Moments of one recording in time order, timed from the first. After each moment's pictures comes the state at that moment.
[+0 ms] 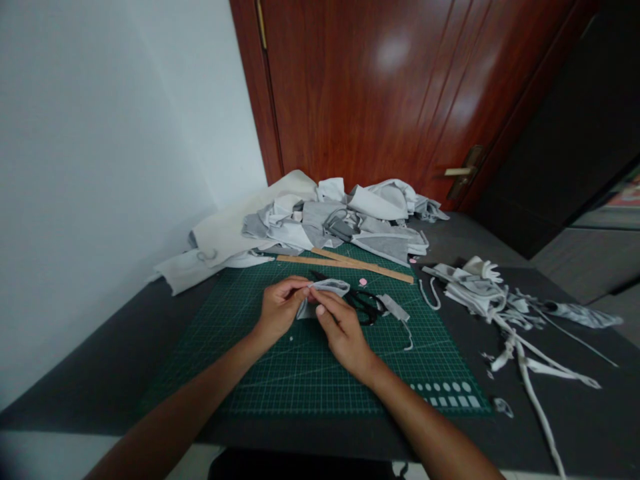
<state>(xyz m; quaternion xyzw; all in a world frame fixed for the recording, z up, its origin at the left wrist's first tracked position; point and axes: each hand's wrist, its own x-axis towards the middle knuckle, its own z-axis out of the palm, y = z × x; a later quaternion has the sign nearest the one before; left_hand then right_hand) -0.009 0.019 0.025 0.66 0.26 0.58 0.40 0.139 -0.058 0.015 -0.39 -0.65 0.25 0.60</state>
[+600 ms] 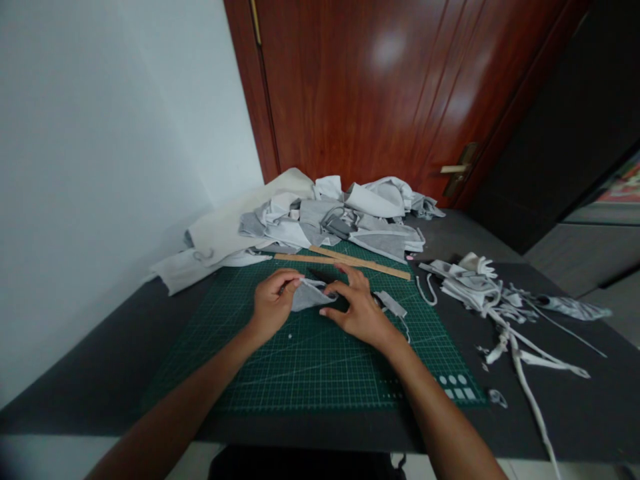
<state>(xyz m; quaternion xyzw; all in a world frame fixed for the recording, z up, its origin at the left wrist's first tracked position) -0.020 0.023 0.033 0.74 0.29 0.56 0.22 0.193 -0.040 0.021 -0.49 -0.76 0.06 0.42</state>
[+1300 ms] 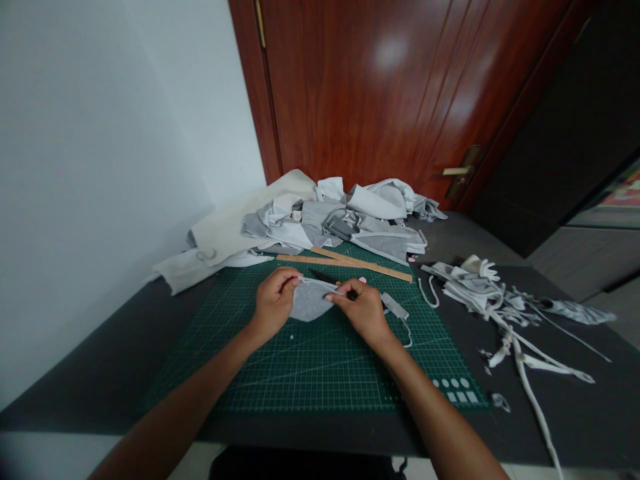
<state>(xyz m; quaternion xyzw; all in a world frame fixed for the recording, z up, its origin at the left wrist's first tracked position) -0.021 0.028 0.032 0.74 0.31 0.57 0.19 0.178 -0.031 0.016 -0.54 -0.55 0.24 0.58</state>
